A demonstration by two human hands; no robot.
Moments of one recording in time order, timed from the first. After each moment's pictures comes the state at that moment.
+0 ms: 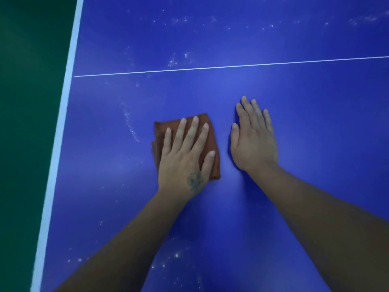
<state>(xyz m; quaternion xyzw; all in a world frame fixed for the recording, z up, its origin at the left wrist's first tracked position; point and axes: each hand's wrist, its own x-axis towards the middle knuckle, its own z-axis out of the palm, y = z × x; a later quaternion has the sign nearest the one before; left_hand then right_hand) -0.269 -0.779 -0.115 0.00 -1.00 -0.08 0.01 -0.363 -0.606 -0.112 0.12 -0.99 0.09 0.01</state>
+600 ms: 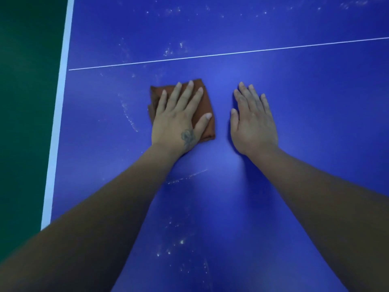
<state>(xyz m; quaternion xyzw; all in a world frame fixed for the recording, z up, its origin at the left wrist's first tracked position) -0.329 -0.810 -0.118 -0.04 -1.00 -0.06 0.03 -0.360 -0.606 -0.114 0.13 -0.98 0.11 0.02</state>
